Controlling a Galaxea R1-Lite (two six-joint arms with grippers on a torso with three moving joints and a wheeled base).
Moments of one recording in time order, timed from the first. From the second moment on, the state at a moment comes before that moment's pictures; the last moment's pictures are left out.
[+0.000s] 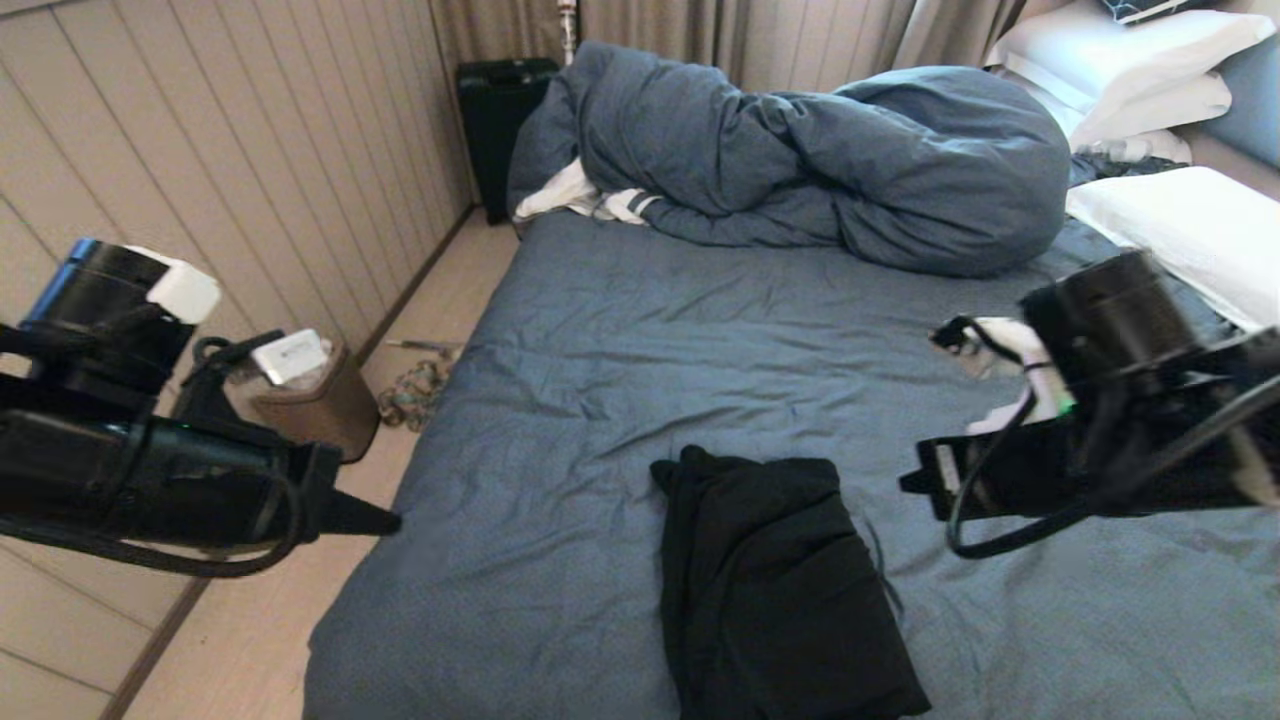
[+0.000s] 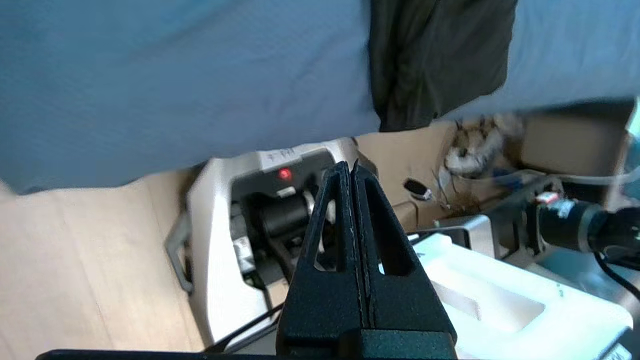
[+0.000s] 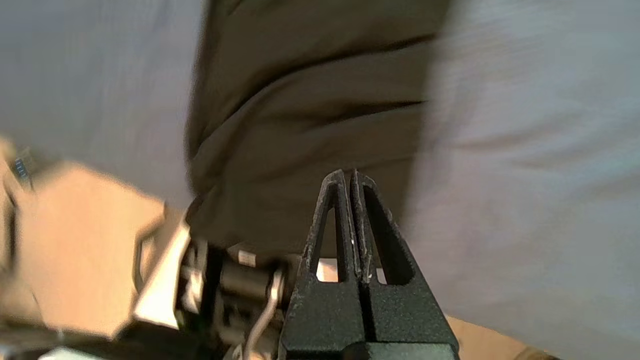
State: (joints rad) left arm -0.29 1.48 -1.07 0.50 -0.42 -0.23; right arm 0.43 1.56 -1.09 0.34 -0.04 0.22
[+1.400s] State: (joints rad) left arm -0.21 1.59 -0.92 0.28 -0.50 -0.25; right arm 0.76 2.20 -1.40 0.27 -0.29 0.25
